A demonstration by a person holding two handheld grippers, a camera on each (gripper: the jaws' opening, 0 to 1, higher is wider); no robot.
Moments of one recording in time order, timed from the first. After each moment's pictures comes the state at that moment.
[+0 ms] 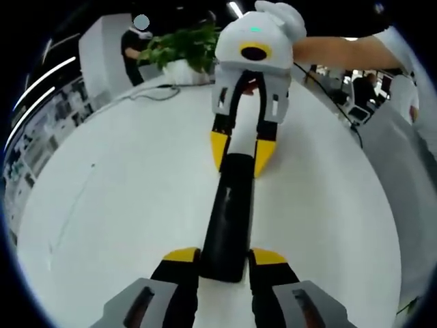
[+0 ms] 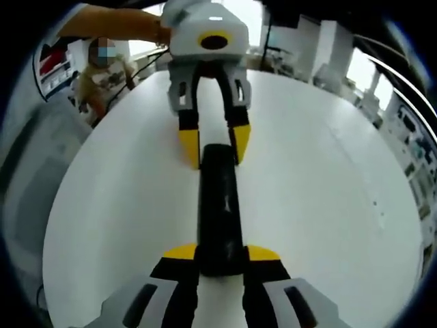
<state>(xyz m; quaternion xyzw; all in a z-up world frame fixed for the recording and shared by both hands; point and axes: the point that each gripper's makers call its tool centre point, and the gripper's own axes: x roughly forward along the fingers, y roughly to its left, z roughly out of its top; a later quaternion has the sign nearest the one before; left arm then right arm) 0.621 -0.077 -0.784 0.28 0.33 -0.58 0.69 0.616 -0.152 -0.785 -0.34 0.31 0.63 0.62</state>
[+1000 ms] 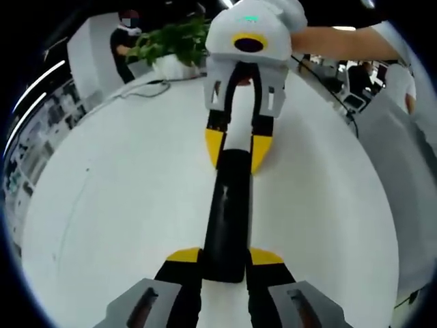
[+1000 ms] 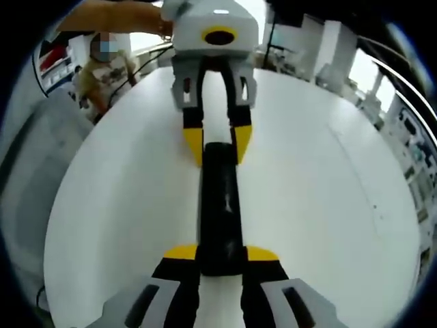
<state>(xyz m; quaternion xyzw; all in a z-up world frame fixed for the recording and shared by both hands) 0.609 -0.074 -0.777 0.31 0.34 -0.58 0.67 0.611 -0.150 -0.781 -0.35 0.31 0.63 0.62</state>
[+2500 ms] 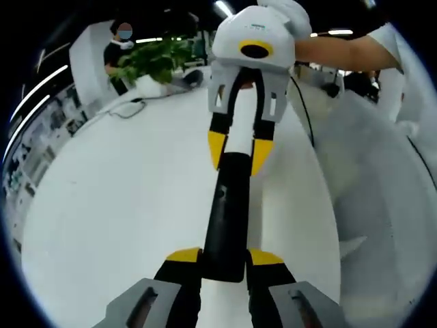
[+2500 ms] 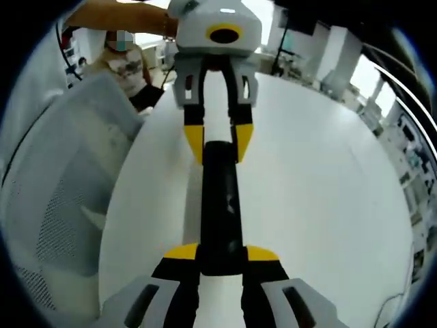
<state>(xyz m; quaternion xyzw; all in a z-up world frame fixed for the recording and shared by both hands) 0.467 -0.098 -0.747 0.29 0.33 -0.58 0.68 0.466 -0.176 -0.753 -0.37 0.31 0.62 0.62</state>
